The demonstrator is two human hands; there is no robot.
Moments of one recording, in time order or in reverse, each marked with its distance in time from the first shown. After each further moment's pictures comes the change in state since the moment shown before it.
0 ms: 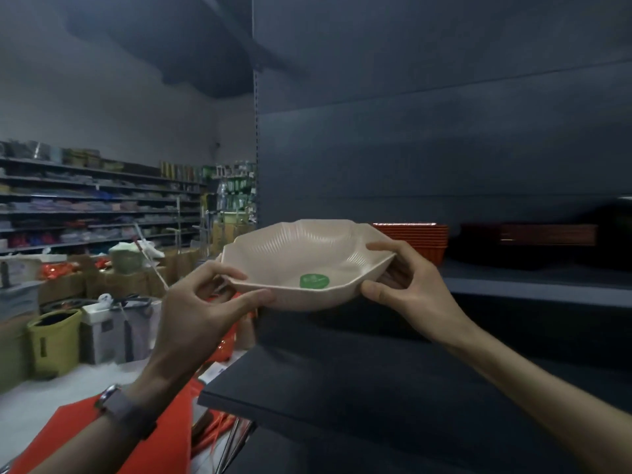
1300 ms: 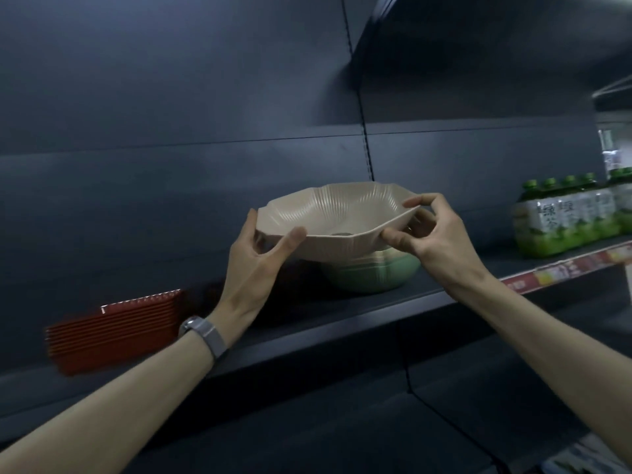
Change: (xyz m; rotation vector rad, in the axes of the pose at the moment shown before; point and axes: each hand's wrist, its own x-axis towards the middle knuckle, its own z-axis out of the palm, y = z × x) left_hand 0.064 0.186 0.457 -0.707 -0.538 0.113; right_hand -0.111 -0.120 -0.379 -0.446 0.782 -0.137
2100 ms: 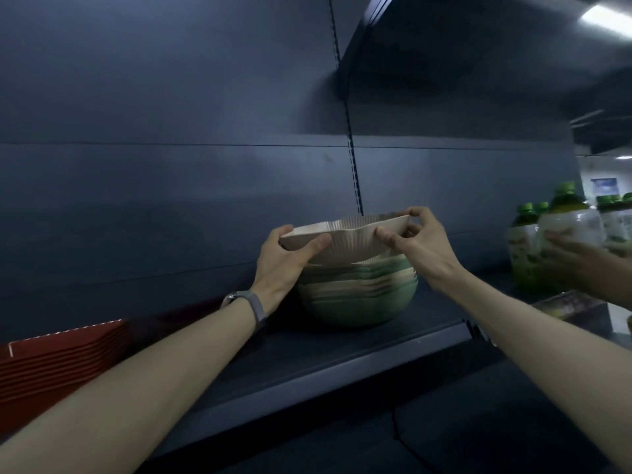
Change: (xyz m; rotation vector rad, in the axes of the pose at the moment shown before) left_hand 0.116 -0.098 0.078 0.101 -0.008 -0.153; right_hand 0.121 0.102 -0.029 -0.265 0.096 0.094
